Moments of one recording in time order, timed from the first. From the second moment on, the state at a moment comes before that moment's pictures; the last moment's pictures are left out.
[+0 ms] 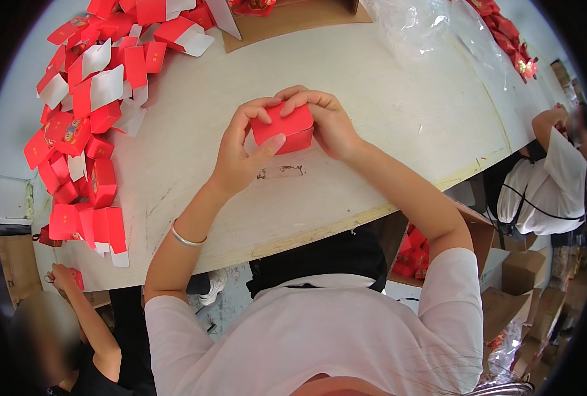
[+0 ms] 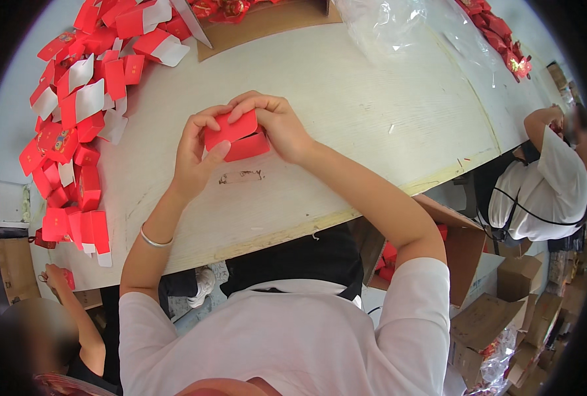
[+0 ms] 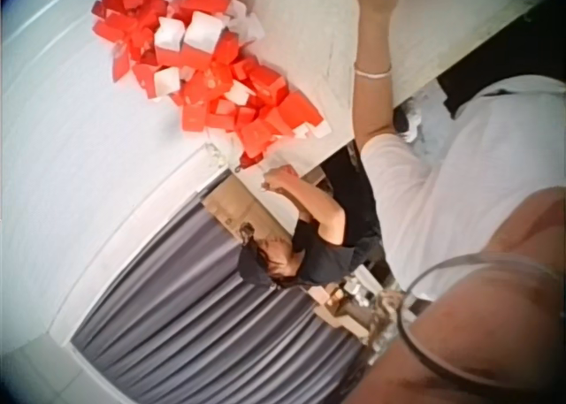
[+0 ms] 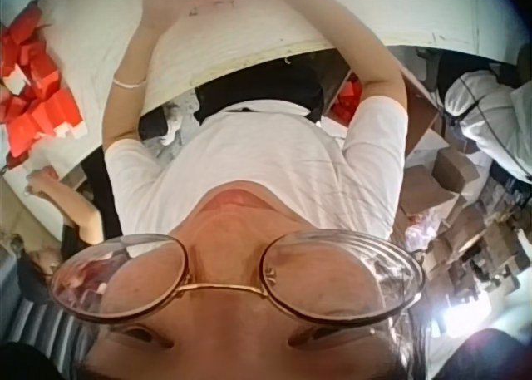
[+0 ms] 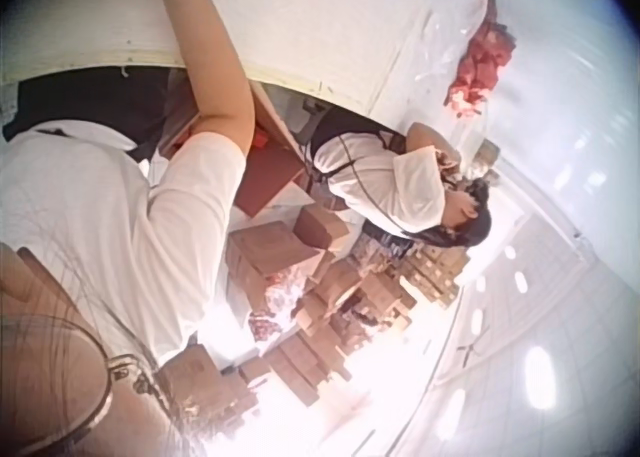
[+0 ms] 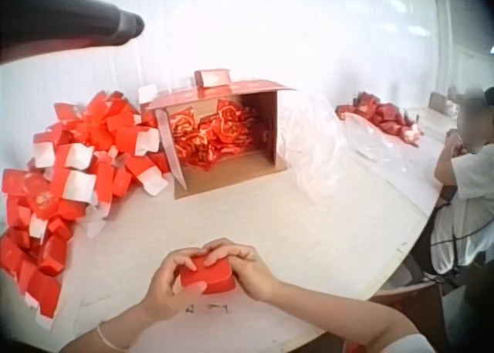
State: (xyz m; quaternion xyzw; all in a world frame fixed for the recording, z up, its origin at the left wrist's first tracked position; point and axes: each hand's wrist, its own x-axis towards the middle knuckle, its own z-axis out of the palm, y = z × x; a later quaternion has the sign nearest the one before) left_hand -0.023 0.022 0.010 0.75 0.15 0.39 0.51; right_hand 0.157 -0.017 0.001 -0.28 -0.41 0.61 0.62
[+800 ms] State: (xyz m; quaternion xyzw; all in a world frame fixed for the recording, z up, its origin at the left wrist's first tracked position) left_hand -0.033 0.037 0.000 0.91 0.08 0.40 0.10; right_hand 0.172 -0.045 0.016 -0.43 -0.82 0.04 0.37
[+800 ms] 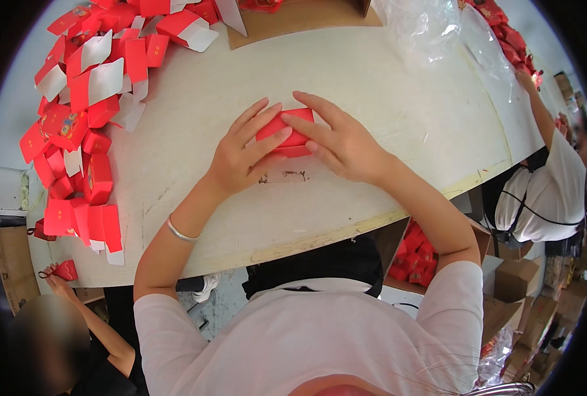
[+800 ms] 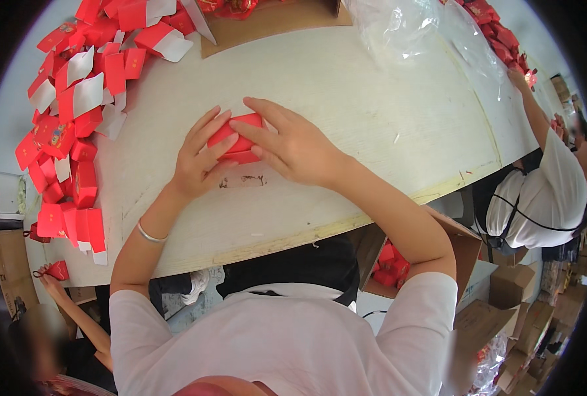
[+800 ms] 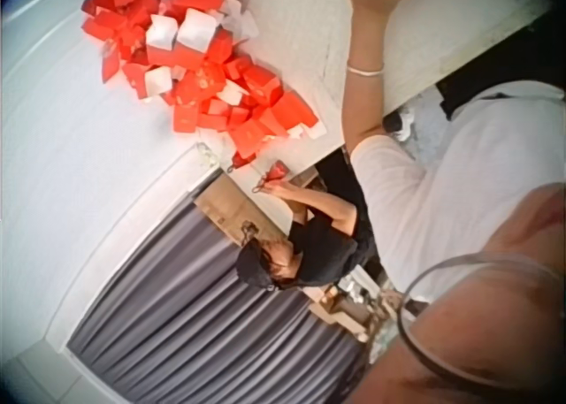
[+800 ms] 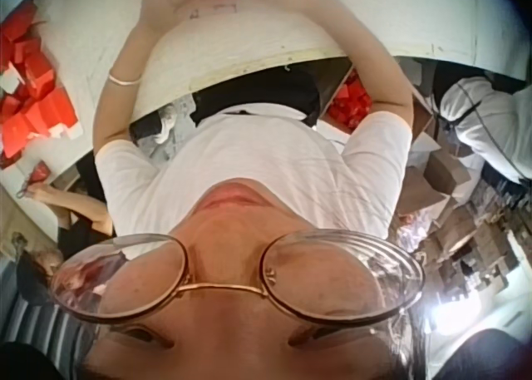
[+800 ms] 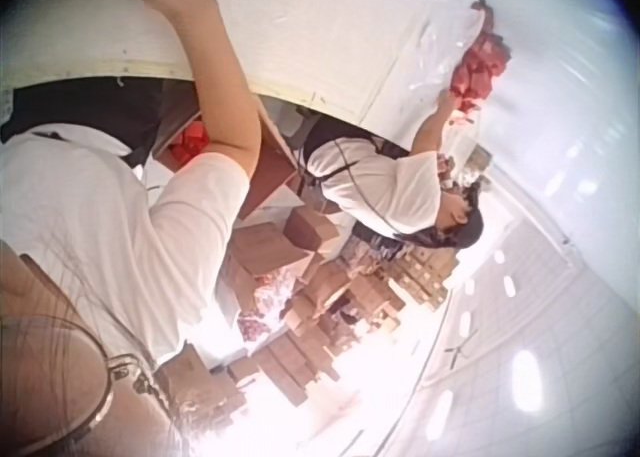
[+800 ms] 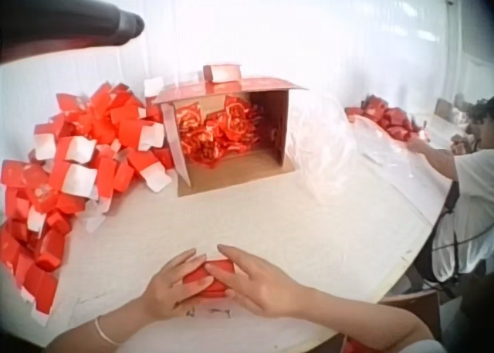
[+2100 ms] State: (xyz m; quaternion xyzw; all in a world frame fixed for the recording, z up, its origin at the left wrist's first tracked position) left_hand -0.058 0.212 0.063 0.94 0.20 0.15 -0.22; right_hand 0.252 0.276 -0.014 -0.61 -0.65 -0.04 0.45
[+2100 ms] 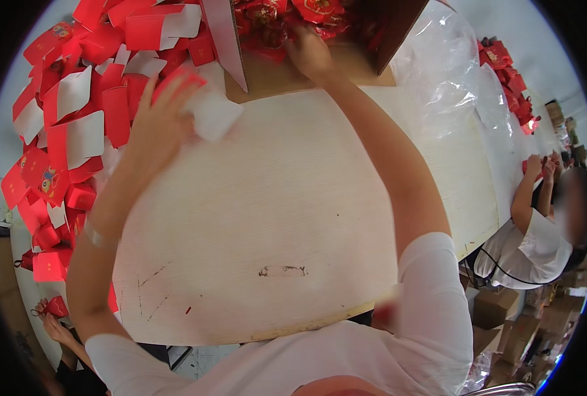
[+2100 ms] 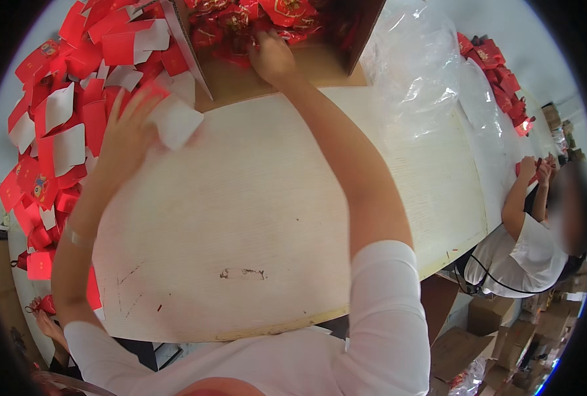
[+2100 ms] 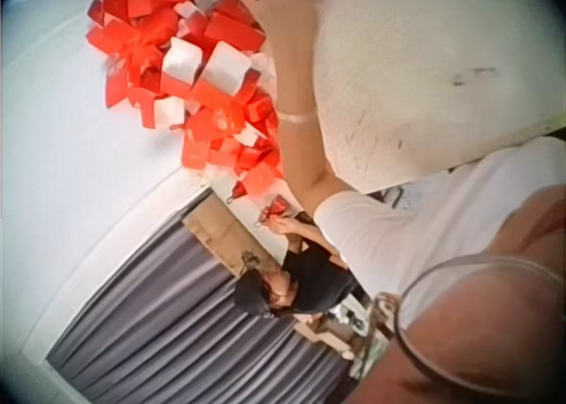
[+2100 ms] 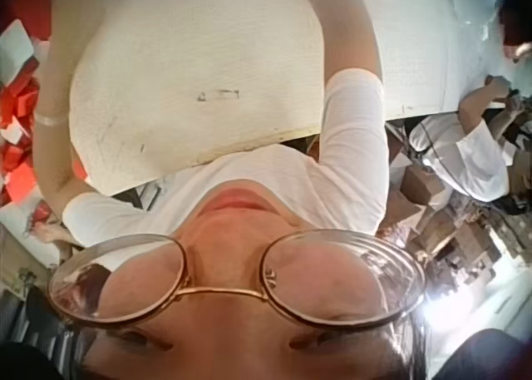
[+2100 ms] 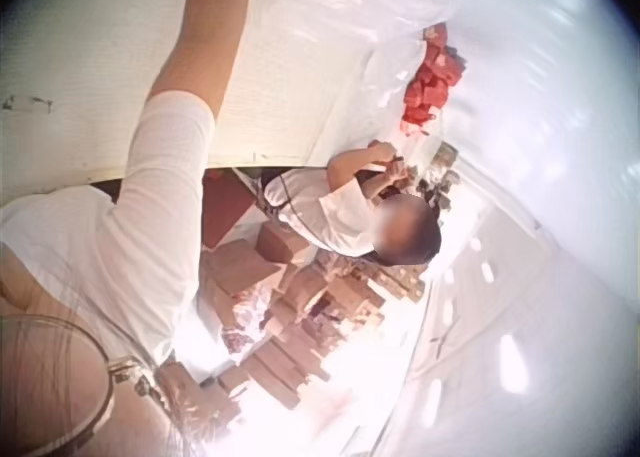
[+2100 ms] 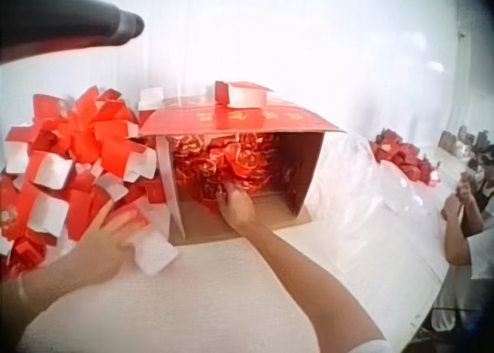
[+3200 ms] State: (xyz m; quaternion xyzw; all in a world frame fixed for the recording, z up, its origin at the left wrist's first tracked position) left_hand -0.074 -0.005 0.070 0.80 0.39 0.11 0.44; right_hand 0.240 0.069 0.020 -0.60 -0.48 0.36 0.53
